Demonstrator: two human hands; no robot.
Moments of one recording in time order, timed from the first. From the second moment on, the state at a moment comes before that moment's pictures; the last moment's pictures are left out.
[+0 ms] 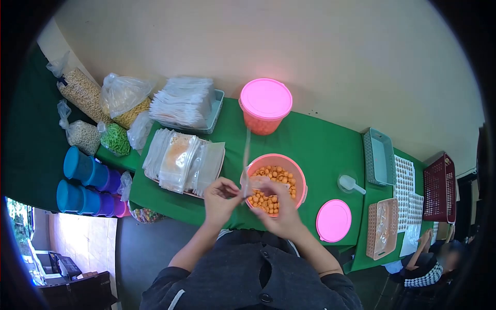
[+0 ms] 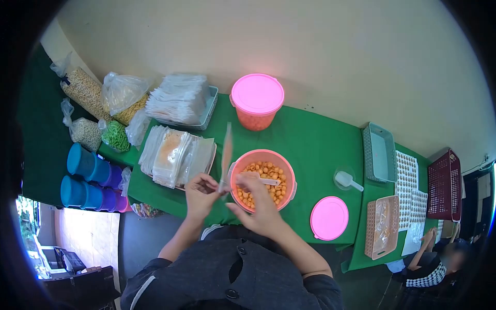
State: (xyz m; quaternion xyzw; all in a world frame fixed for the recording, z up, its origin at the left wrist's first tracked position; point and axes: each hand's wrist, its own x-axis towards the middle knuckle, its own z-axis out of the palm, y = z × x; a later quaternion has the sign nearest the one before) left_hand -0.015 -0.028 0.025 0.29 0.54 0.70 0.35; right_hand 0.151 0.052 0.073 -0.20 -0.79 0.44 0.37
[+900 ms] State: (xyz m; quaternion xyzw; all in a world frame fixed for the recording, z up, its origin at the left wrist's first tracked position) left_hand 0.004 -0.020 0.036 0.53 0.58 0.56 0.27; right_hand 0.150 0.044 0.040 -0.37 -0.78 0.36 0.36
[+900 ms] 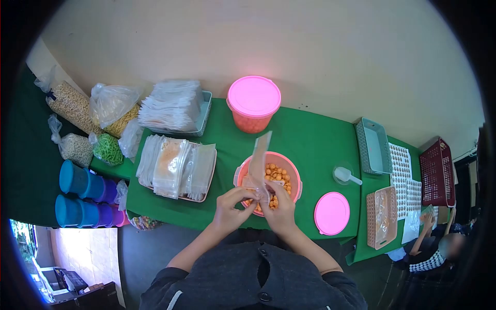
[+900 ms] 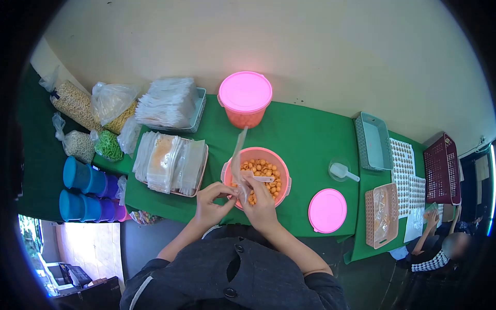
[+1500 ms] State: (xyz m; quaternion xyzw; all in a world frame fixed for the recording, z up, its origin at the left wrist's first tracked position) left_hand -0.007 -0.014 0.039 0.69 0.53 0.50 0.01; right_hand 0.161 0.066 0.069 -0.41 -0.73 0.49 0.25
